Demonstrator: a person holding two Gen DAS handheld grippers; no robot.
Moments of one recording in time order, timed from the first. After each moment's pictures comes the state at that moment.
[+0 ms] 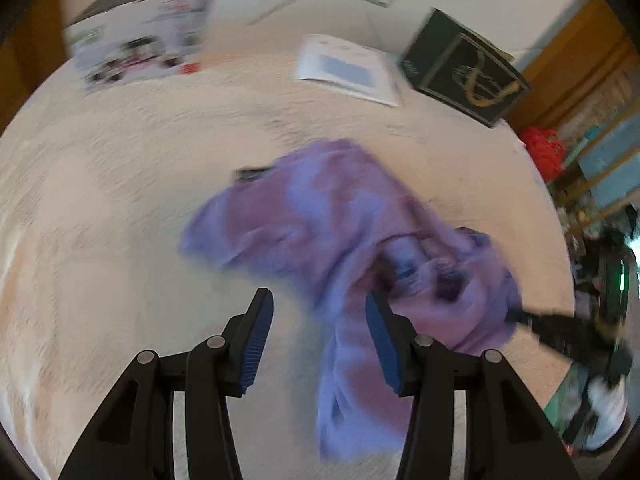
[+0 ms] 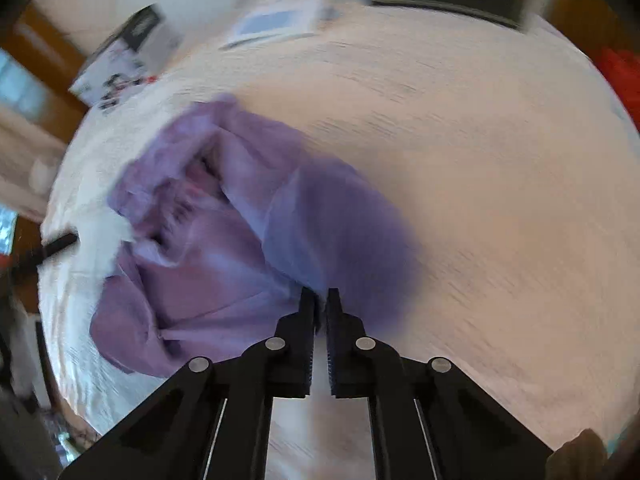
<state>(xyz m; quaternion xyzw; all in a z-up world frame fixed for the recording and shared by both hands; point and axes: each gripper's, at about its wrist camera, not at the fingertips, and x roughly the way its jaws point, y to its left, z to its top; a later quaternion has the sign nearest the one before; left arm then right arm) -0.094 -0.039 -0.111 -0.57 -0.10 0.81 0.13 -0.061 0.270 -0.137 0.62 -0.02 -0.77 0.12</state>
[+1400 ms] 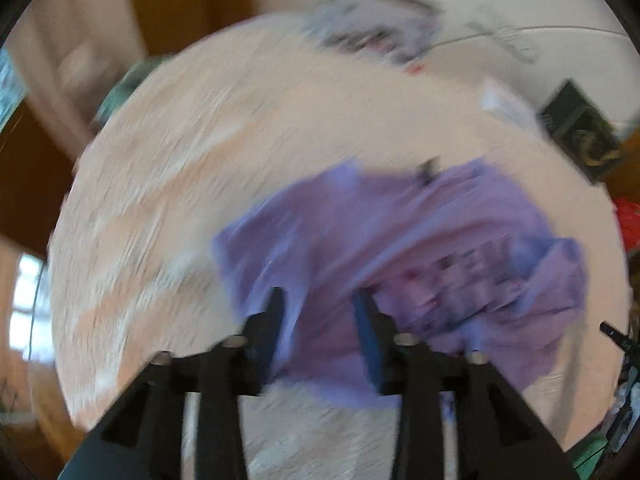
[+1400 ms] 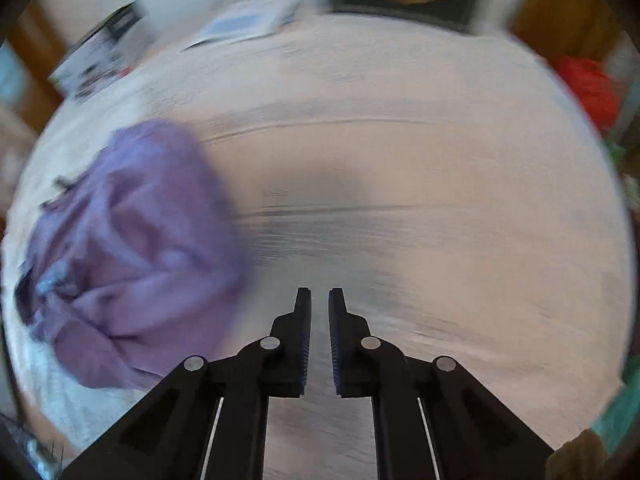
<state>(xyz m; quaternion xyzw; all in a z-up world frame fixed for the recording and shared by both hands) 0.039 -0.219 -0.106 -0.54 -0.13 0.83 -0.08 -0.027 0.305 -0.131 0.59 0.02 -0.80 0.04</state>
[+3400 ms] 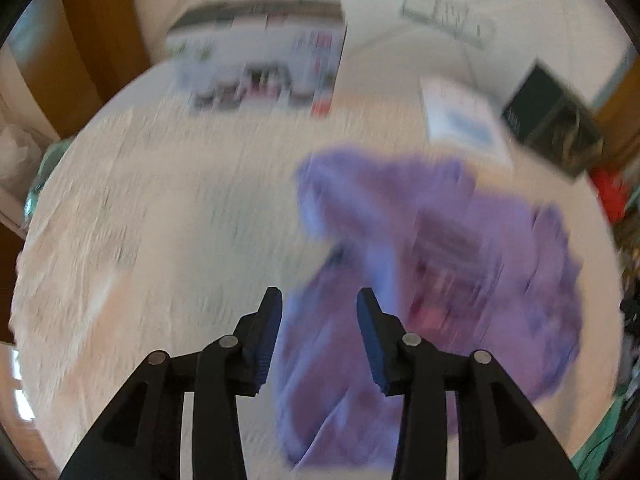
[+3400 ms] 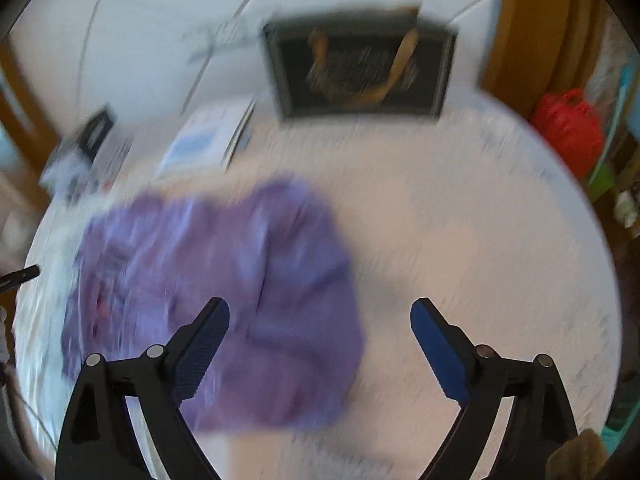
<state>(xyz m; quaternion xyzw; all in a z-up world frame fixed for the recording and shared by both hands) -0.092 -0.173 -0.139 -0.57 -0.06 0.82 -0.03 -0.121 0.315 -0.089 0.53 -0.01 -0.84 0.08</state>
